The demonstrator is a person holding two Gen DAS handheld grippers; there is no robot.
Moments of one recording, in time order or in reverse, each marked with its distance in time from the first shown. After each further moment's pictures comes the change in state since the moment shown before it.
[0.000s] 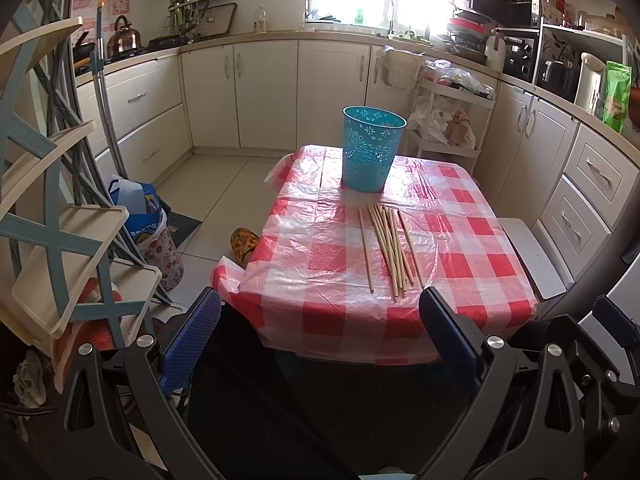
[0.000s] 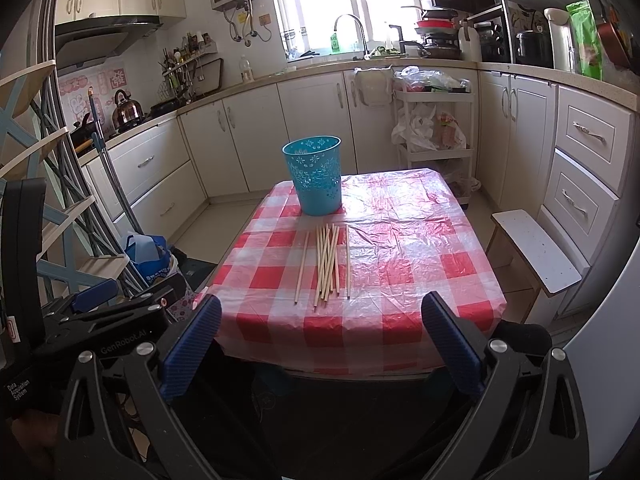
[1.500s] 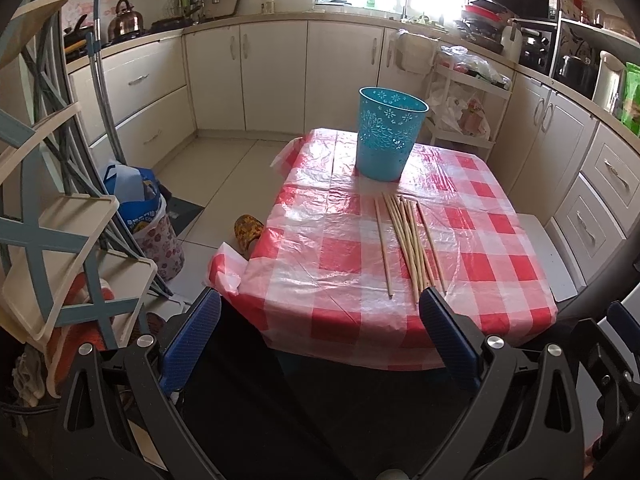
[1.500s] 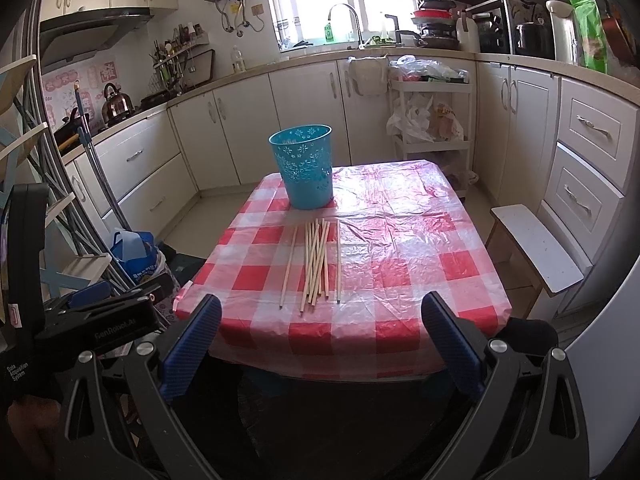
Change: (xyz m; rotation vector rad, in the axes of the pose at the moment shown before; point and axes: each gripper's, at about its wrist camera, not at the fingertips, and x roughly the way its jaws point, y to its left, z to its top) left arm 0.057 0.014 0.009 -0.056 0.142 -0.001; right arm 0.036 -0.012 0.005 -0.010 0.023 -0.028
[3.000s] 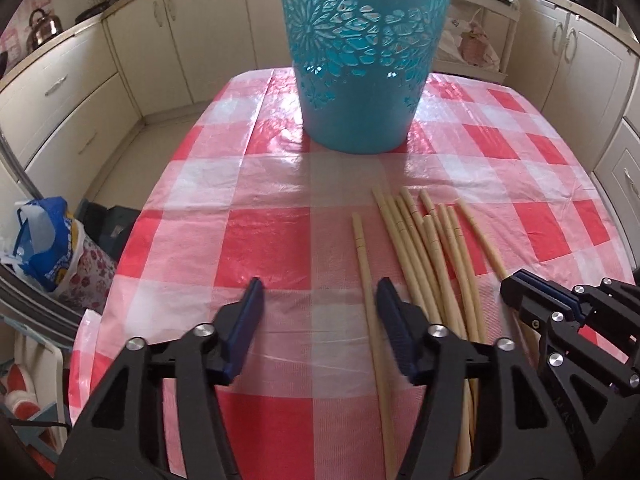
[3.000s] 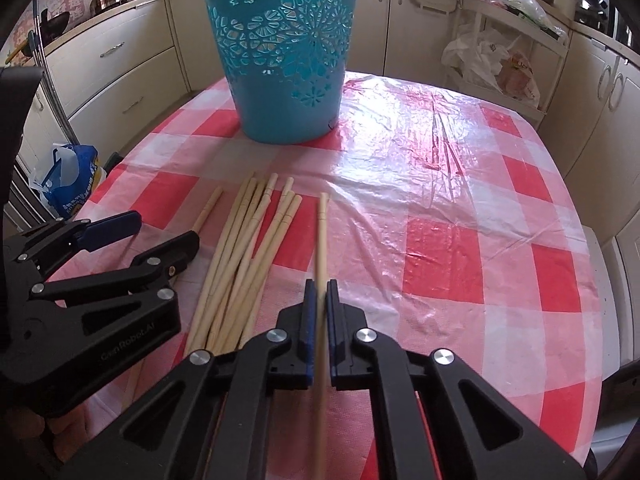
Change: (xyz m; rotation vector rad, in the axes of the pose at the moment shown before) left arm 0.270 -0.090 0.086 0.173 0.106 -0.019; right arm 0.315 -0.029 0.046 -0.212 0.323 0.005
